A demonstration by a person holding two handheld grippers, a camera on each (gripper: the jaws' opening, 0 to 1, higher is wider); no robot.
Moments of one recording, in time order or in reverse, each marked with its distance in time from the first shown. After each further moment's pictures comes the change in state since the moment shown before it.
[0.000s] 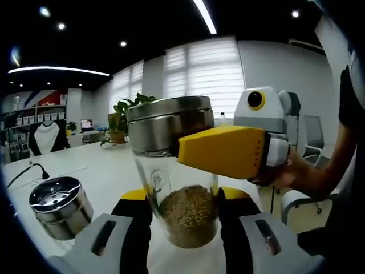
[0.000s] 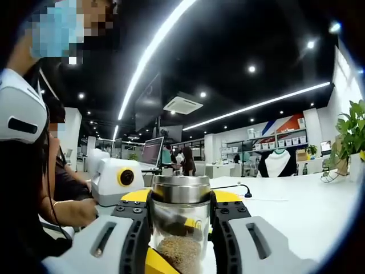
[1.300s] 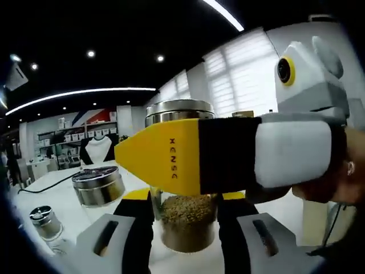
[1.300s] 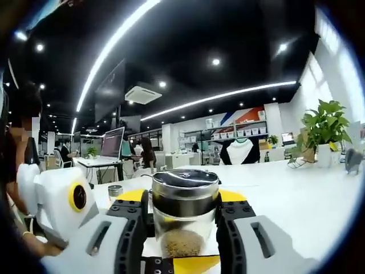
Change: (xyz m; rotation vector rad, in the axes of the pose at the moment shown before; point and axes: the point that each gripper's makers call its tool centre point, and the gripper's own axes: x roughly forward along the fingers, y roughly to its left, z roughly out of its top) left arm -0.020 0.027 -0.005 0.112 -0.050 0.471; right arm 0.018 -0.004 -0.016 0.016 0.072 -0.376
